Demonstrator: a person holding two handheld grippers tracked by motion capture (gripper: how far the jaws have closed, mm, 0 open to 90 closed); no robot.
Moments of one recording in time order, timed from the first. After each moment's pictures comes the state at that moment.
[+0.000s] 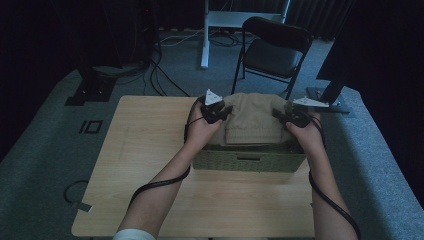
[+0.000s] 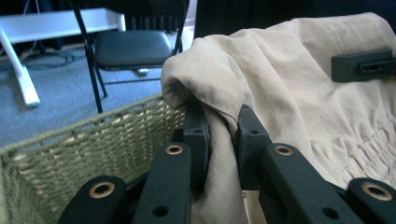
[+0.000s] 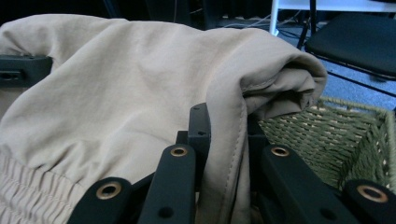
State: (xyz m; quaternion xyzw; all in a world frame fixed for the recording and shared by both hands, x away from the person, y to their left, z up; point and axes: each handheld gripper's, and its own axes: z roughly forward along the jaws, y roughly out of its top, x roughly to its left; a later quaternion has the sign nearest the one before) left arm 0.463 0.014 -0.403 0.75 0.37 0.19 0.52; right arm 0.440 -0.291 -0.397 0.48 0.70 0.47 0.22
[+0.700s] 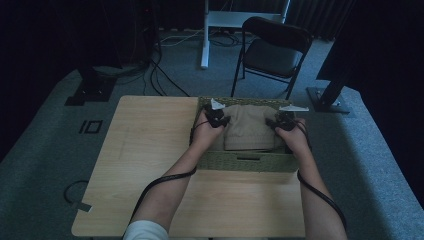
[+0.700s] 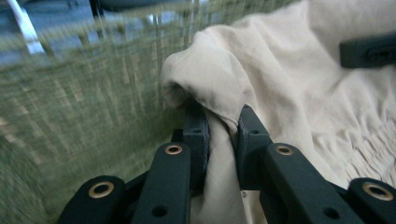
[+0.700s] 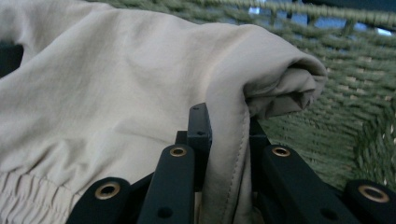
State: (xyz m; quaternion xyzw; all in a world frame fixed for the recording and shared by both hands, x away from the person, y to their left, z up) left arm 0.495 0.001 -0.468 0.79 0.41 0.16 0.43; right arm 0.481 -0.284 -0.468 0.51 0.73 0.40 0.21
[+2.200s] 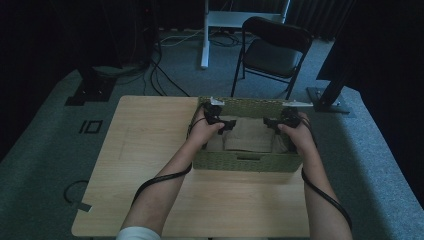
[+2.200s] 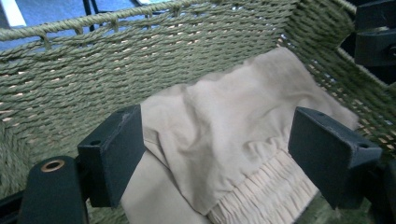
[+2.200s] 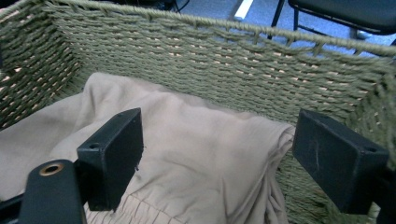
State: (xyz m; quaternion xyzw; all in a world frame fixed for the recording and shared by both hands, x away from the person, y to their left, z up) left arm 0.483 0.008 -0.438 0.79 0.42 0.13 0.43; right arm 0.472 -0.285 -0.436 0.52 0.73 0.39 0.22
